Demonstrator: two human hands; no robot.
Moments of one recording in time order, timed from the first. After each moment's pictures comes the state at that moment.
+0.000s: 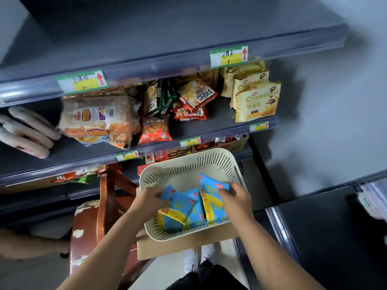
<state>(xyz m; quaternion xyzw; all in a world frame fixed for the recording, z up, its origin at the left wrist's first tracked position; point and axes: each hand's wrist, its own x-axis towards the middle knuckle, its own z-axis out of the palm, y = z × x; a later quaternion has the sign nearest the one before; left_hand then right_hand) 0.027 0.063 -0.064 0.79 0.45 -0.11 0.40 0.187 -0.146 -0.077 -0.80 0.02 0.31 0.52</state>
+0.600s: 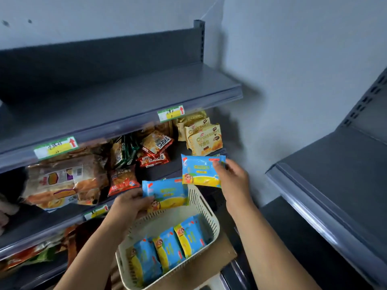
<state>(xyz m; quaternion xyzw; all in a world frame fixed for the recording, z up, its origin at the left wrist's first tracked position) 0.080 0.045 0.063 0.62 0.37 0.06 0.69 0.237 -0.178 0.097 -0.67 -0.01 0.12 0.73</state>
